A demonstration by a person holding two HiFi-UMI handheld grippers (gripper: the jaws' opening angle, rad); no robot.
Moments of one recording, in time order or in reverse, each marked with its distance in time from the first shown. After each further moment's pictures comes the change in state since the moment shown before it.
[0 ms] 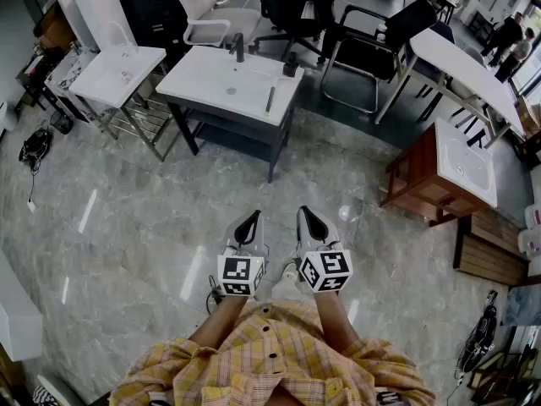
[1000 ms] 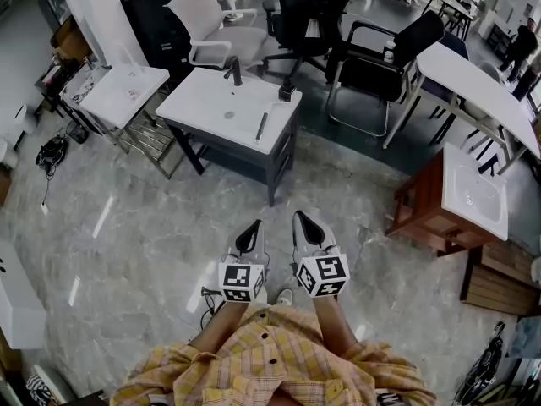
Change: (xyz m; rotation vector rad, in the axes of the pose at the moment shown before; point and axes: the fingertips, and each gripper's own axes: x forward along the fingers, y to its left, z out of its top) left arm 0.115 -0.054 0.015 0.028 0.007 0.078; right arm 0.044 -0.111 0.048 0.000 -0.052 0.125
